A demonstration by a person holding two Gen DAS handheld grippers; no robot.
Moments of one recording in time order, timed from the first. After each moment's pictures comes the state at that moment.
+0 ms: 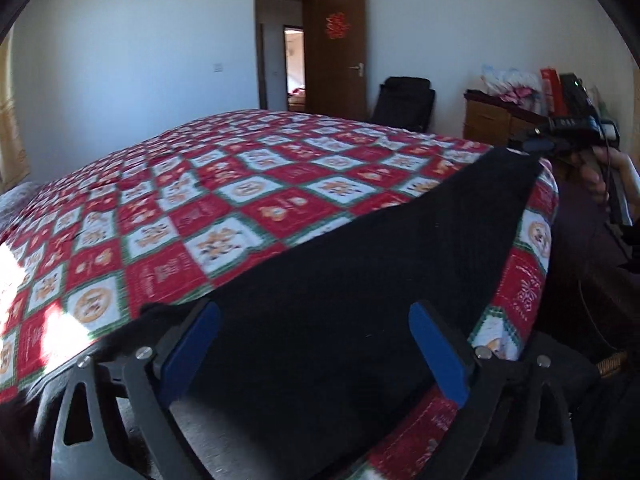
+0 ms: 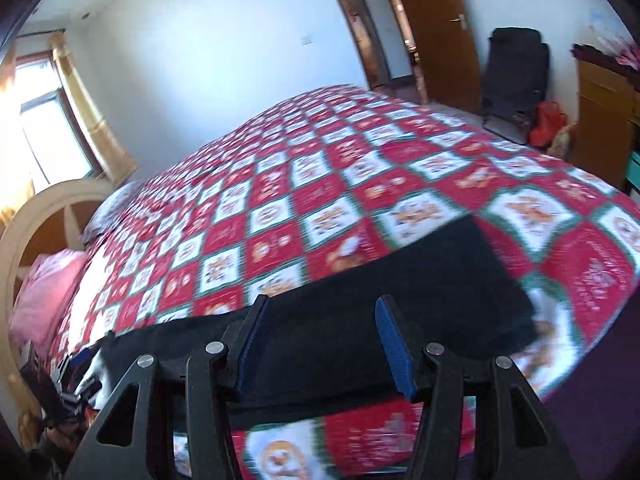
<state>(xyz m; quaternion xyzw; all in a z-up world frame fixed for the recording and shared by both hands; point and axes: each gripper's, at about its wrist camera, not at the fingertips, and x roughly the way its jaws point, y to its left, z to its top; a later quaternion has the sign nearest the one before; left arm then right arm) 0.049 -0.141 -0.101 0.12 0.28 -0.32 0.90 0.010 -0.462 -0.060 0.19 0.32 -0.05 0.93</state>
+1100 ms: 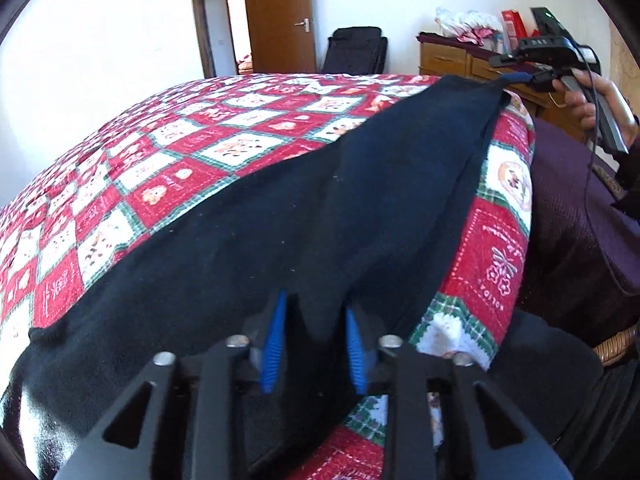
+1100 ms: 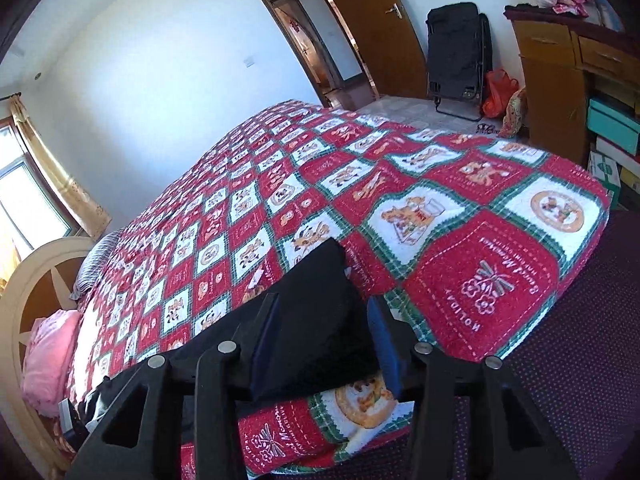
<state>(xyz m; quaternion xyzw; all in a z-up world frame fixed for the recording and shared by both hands) 0.035 -0.222 -0.136 0.18 0.33 -0.37 0.85 -0.019 -0.555 -0.068 0.27 0.32 -0.09 0.90</state>
